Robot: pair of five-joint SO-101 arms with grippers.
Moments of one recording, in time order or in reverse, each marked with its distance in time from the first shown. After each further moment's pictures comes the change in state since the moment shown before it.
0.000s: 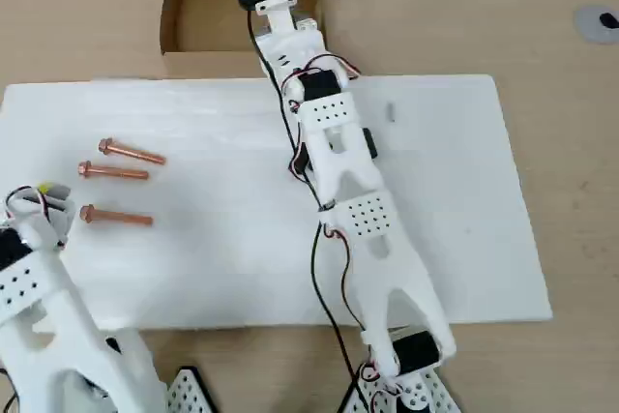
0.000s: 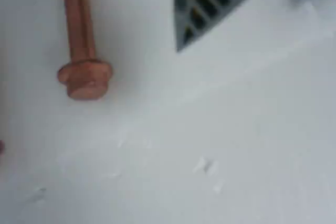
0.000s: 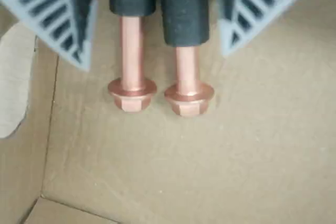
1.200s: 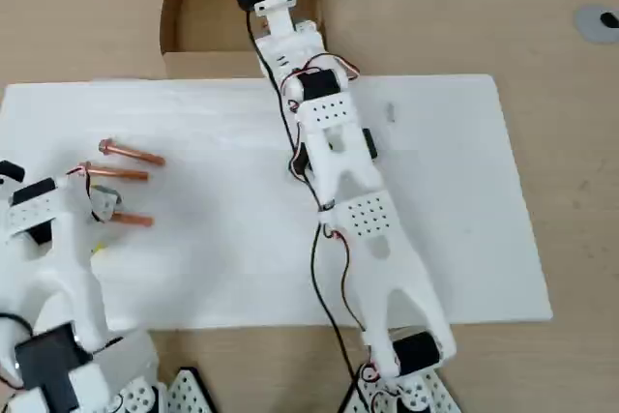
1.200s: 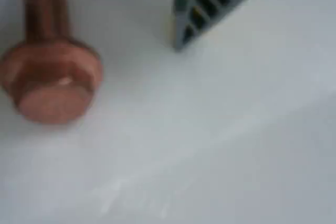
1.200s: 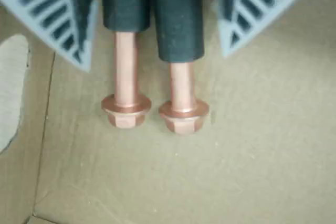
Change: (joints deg) left arm 10.5 34.8 -5.1 -10.7 7.6; right arm -0.2 0.0 0.0 2.5 -0.2
